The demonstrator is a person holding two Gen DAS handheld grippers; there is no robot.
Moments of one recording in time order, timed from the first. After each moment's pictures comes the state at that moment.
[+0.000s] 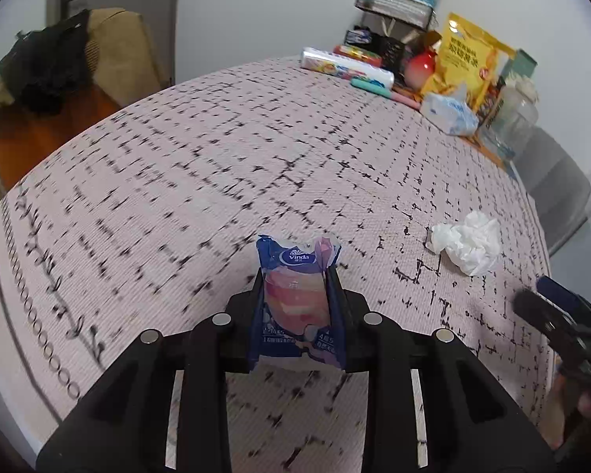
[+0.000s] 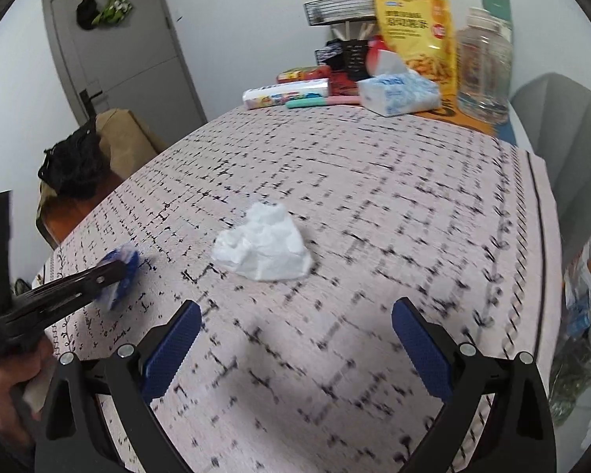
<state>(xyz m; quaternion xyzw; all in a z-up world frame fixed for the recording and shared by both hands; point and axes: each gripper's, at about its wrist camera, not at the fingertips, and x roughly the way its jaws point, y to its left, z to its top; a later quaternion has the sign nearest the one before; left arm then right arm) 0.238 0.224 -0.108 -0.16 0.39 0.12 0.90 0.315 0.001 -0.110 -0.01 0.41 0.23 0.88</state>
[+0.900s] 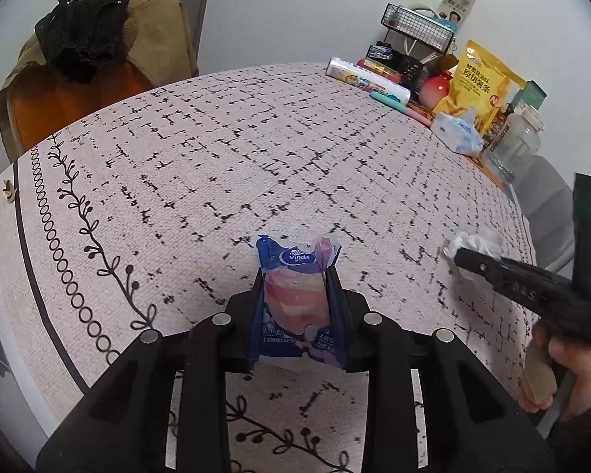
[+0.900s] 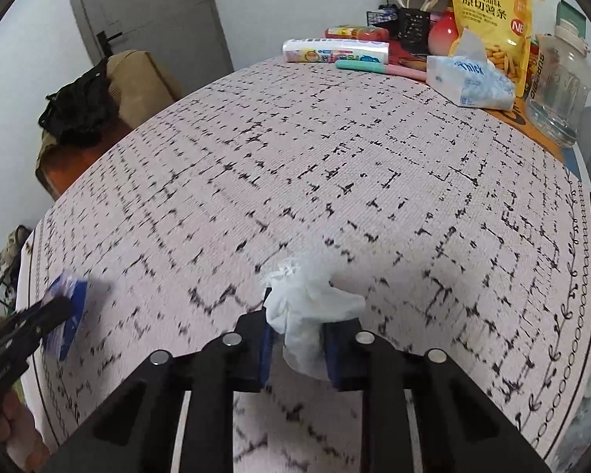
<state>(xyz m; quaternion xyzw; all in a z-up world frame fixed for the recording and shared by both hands) 0.195 0.228 -0.106 -0.21 0.37 0.14 0.89 0.353 0.059 -0.124 -0.07 0.47 0.28 0.84</state>
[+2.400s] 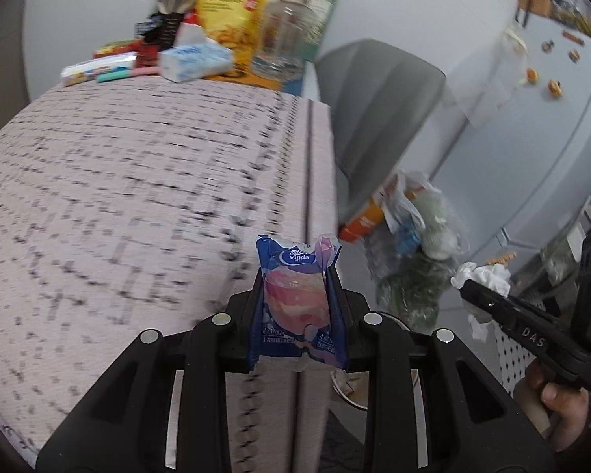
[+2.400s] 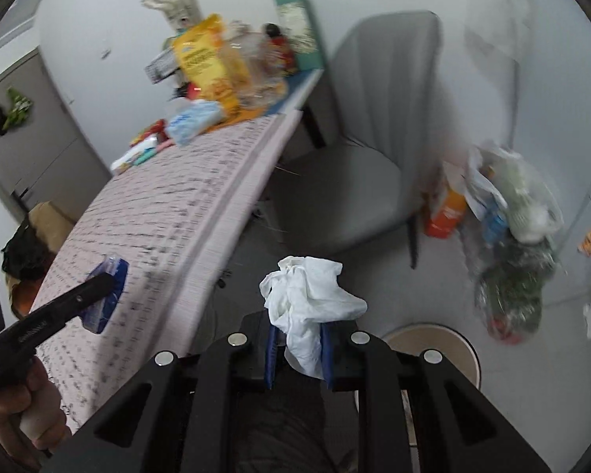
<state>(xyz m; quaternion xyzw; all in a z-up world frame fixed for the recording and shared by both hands) 0.262 -0.092 -0.092 -0.08 0.41 -0.12 0.90 0.233 -0.319 -0.113 0.13 0.42 0.05 0.90</state>
